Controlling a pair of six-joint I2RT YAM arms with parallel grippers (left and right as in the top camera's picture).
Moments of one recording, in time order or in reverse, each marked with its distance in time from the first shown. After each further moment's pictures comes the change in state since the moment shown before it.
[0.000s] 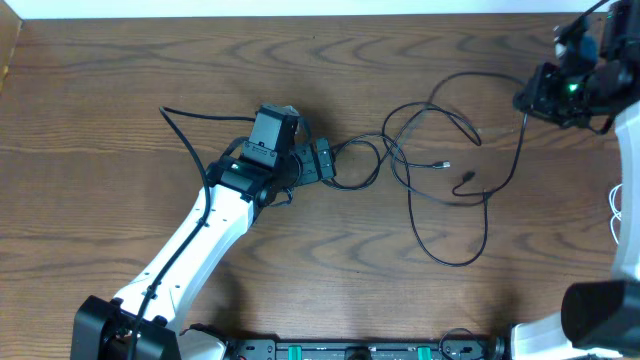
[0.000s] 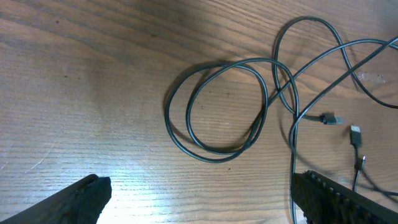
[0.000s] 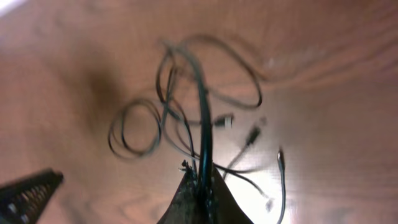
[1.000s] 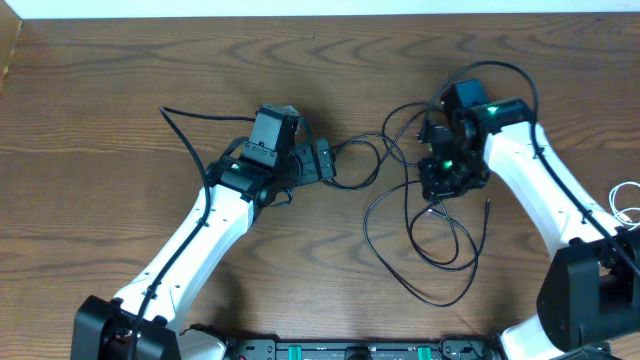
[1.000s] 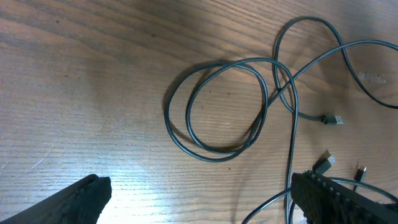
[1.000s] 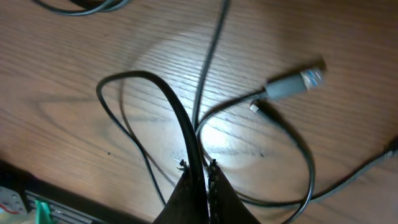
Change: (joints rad) left arm 0.000 0.000 0.000 0.000 0.000 0.000; right arm 0.411 0.034 -0.473 0.120 0.123 -0.106
